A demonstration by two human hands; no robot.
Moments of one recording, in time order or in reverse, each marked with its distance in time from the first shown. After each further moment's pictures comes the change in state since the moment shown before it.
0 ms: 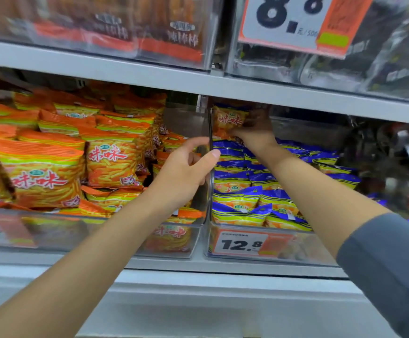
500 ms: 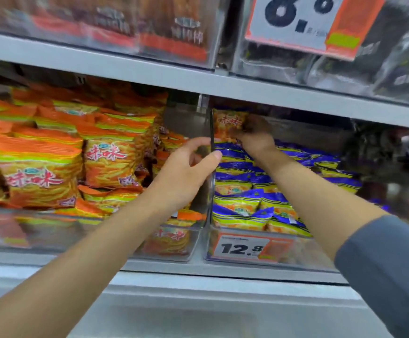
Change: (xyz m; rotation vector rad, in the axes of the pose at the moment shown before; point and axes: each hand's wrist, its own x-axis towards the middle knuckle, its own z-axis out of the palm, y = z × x) left_hand 0.006 -0.007 0.001 -0.008 0.015 0.005; right_hand 0.005 0.005 0.008 -0.121 0.025 -0.064
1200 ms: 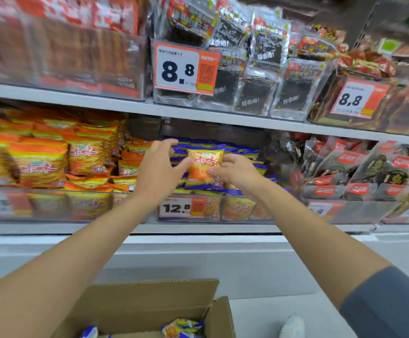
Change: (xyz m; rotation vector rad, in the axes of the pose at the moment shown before) left_hand -0.059 0.065 0.057 0.567 0.203 0.135; right_hand -0.172 -0.031 -0.163 0.319 -0.388 0.281
